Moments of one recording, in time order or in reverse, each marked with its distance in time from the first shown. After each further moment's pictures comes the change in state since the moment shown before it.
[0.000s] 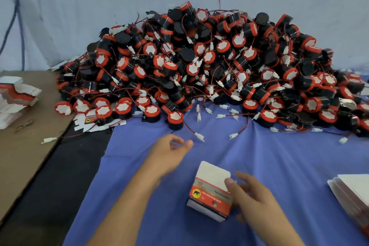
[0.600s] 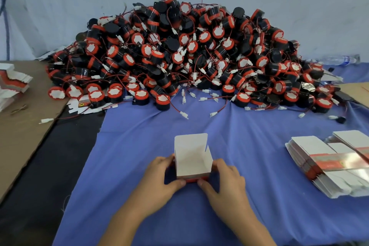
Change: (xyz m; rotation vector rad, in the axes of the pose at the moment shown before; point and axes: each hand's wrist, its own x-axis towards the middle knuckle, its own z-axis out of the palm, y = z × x) left_hand -0.117 -0.066 0.021 0.242 -0.181 0.321; right_hand -0.057 0.044 0.006 -0.609 0.056 -0.381
